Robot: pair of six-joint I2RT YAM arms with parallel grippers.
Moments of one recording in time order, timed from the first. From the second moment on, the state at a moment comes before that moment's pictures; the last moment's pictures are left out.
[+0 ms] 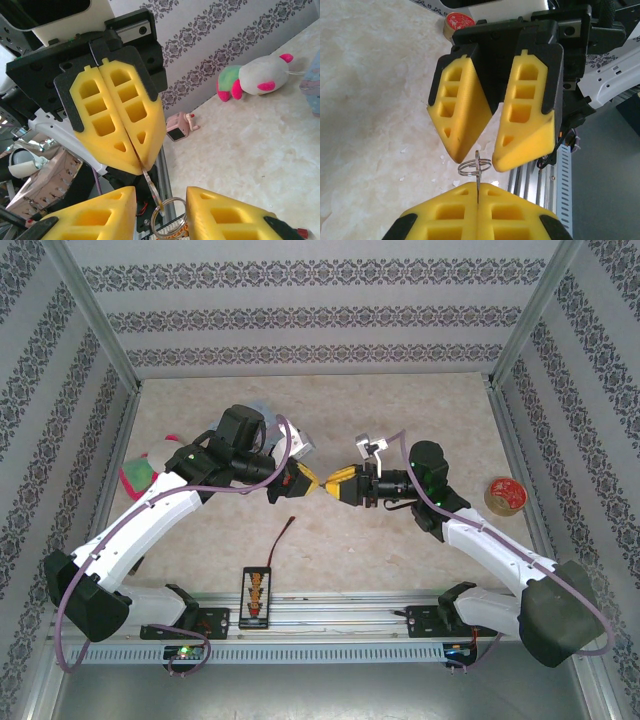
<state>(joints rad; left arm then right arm) -0.58 1.30 1.29 -0.70 0.73 0.15 0.47 1.15 0.66 0.40 -1.04 0.58</state>
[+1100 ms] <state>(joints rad) -0.57 1.30 1.27 -0.67 0.73 0.12 0.48 1.17 0.67 0.40 -1.06 0.58</state>
